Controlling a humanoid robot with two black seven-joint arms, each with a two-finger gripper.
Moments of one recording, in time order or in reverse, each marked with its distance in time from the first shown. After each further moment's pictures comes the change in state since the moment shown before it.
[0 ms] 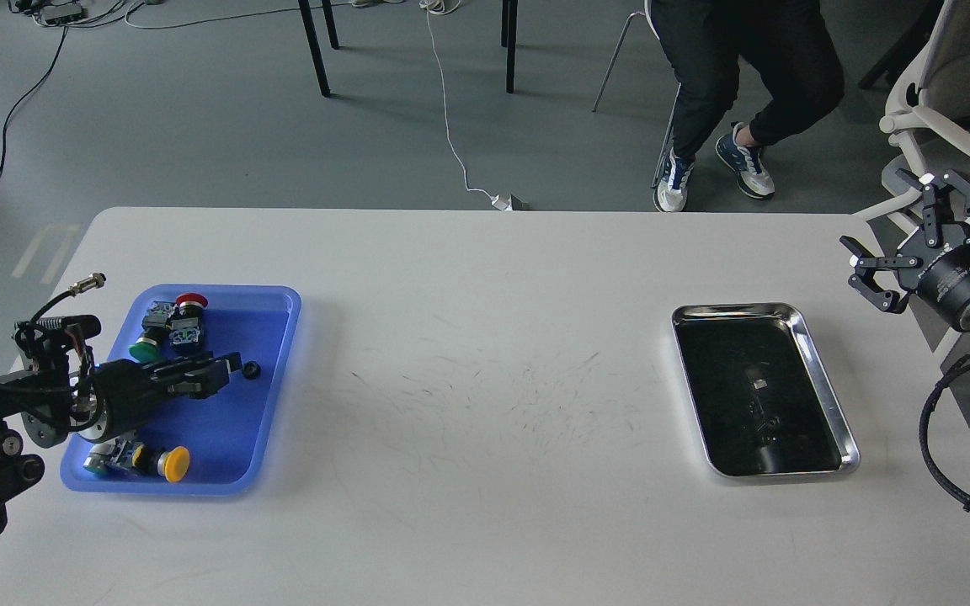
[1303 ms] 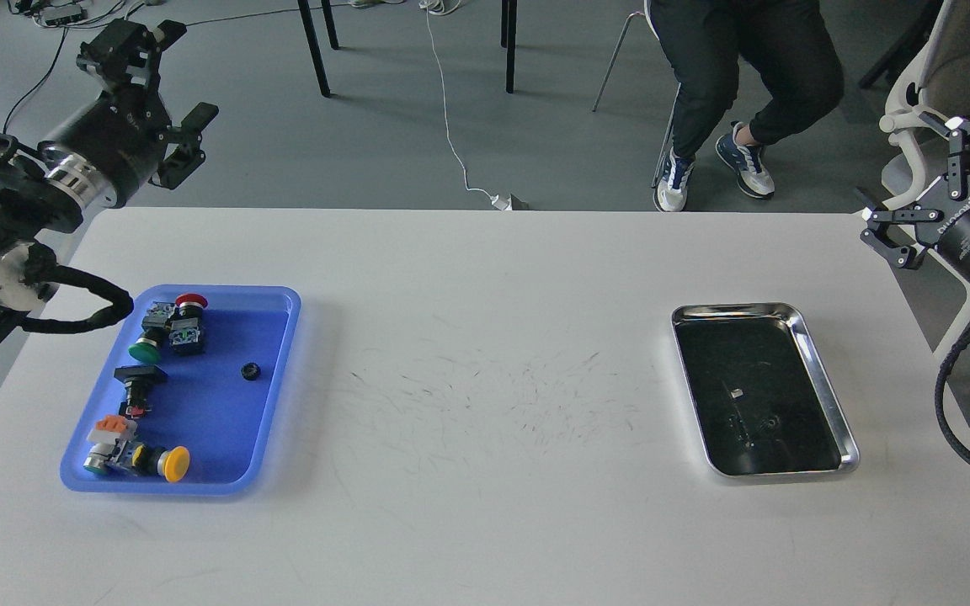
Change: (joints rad) left arm -0.258 -0.105 -0.307 -0.012 -1.256 -0.082 0.078; right arm 0.031 -0.070 0.061 0.115 0.000 0.005 -0.003
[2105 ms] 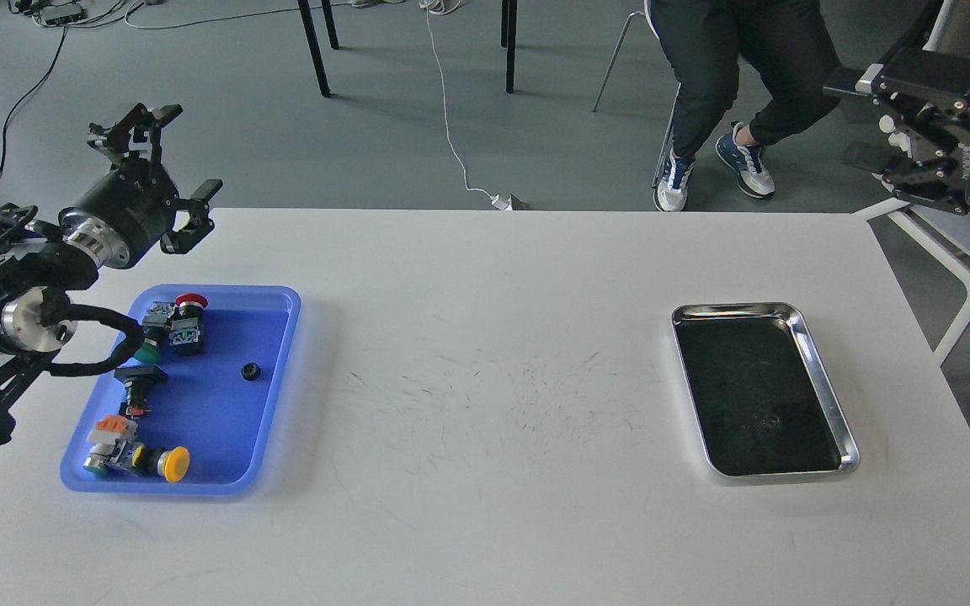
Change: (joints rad) left arm 0.114 -0.070 -0.053 0.115 -0.080 -0.070 0.069; right arm 0.339 -0.406 -0.261 0.644 -0.749 -0.007 -0.144
